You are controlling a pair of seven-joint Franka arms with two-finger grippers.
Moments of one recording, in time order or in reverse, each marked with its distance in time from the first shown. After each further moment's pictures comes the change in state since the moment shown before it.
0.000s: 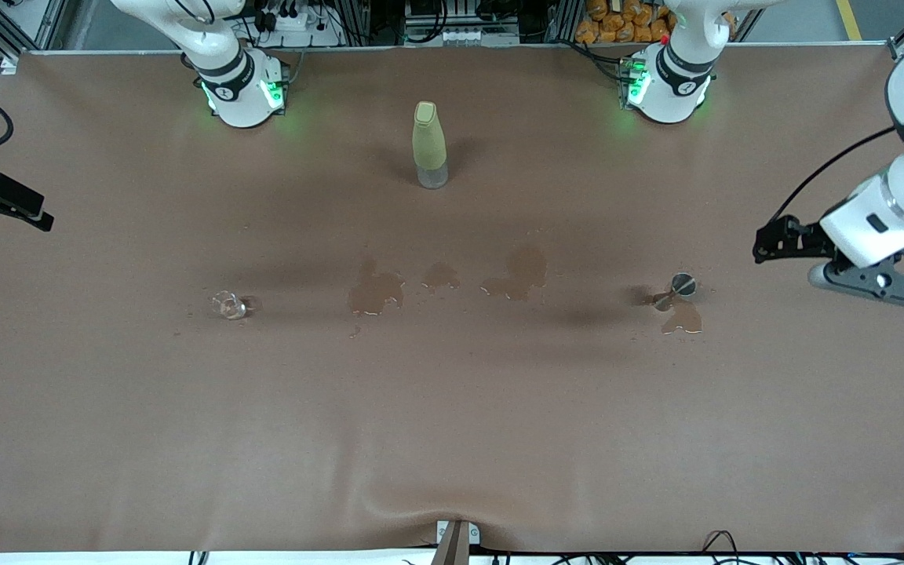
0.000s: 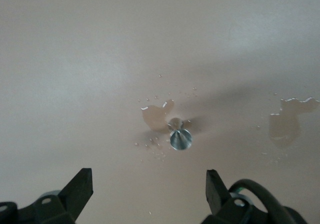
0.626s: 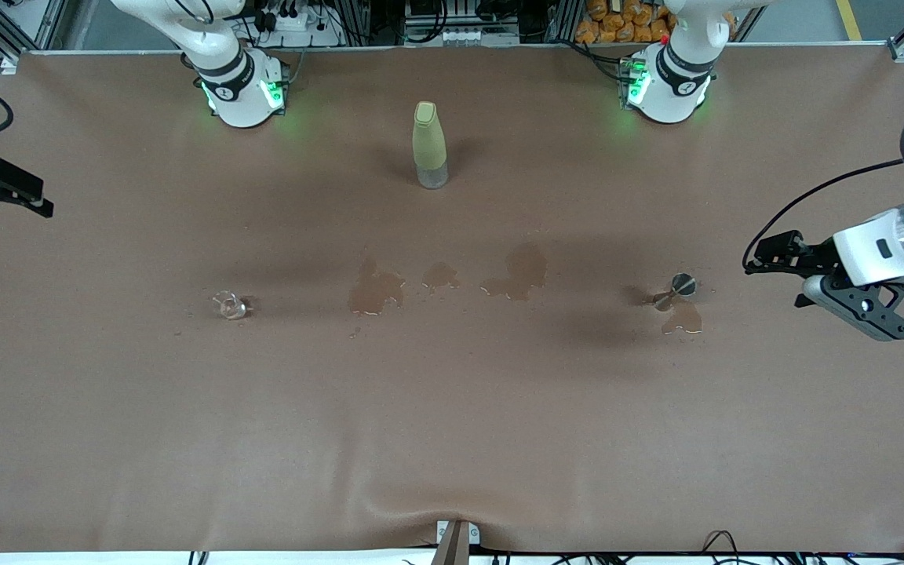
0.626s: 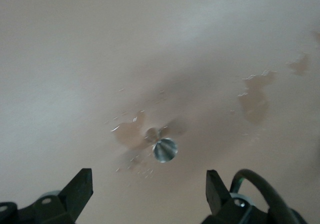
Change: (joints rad) left arm 0.103 0.073 0.002 -0.034 -0.266 0.017 0.467; right arm -0.014 -0.009 -0.008 0.000 -0.001 -0.061 -0.231
